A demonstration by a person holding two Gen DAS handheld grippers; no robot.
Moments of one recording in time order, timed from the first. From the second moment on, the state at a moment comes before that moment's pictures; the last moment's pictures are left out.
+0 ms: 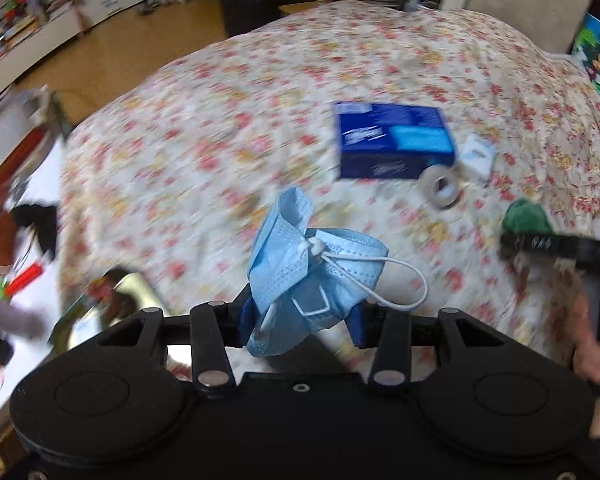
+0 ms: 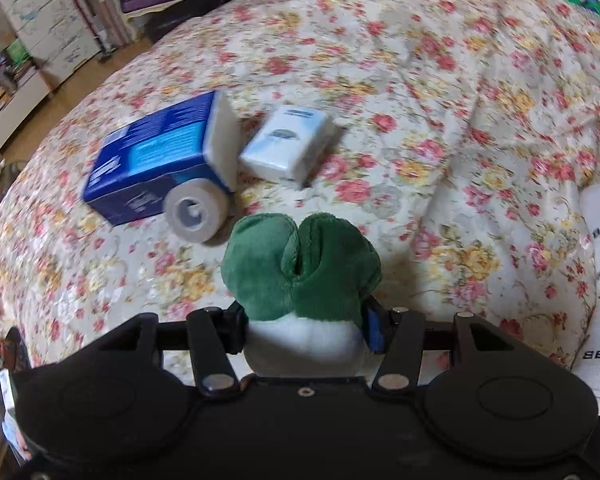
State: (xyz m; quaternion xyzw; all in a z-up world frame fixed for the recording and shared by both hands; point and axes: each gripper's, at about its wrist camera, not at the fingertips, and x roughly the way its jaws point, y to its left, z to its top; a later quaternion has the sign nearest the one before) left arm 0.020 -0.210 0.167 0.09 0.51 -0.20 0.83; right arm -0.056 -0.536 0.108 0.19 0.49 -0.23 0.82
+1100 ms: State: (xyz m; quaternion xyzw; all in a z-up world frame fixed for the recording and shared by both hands) left arm 0.089 -0.057 0.035 0.03 0.55 -0.07 0.83; right arm -0.099 -0.263 0.139 0.08 0.48 -0.08 0.87
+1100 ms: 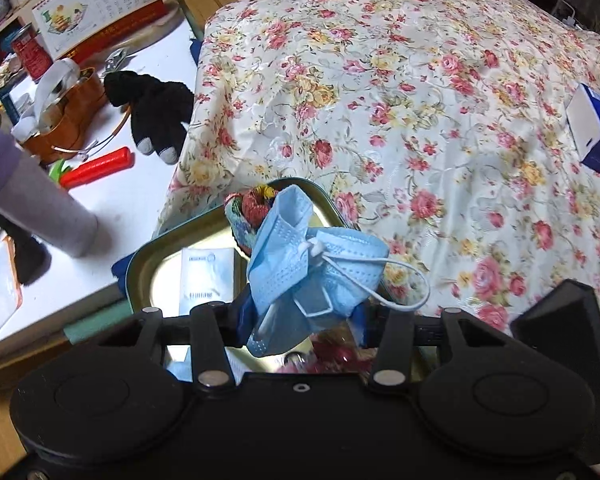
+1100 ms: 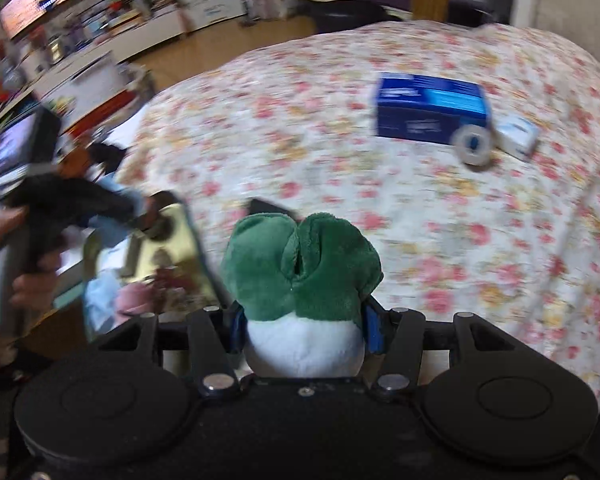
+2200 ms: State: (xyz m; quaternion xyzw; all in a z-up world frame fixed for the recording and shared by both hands) left arm 0.101 0.000 0.020 -0.04 0.58 -0.04 0.82; right arm 0.010 -0.128 0.077 0.03 0.55 -0.04 0.84
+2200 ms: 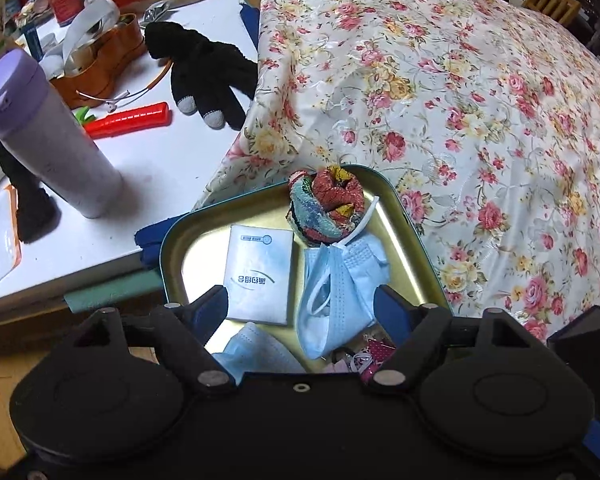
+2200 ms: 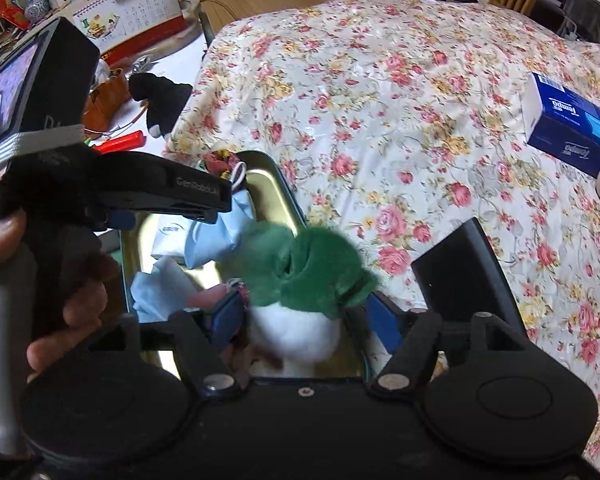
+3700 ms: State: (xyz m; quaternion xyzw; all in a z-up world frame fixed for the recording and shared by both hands) left arm 0.095 0.000 0.016 -0.01 0.57 -0.02 0.82; right arm -0.010 -0.126 0.060 0.01 0.60 -0.08 0.80
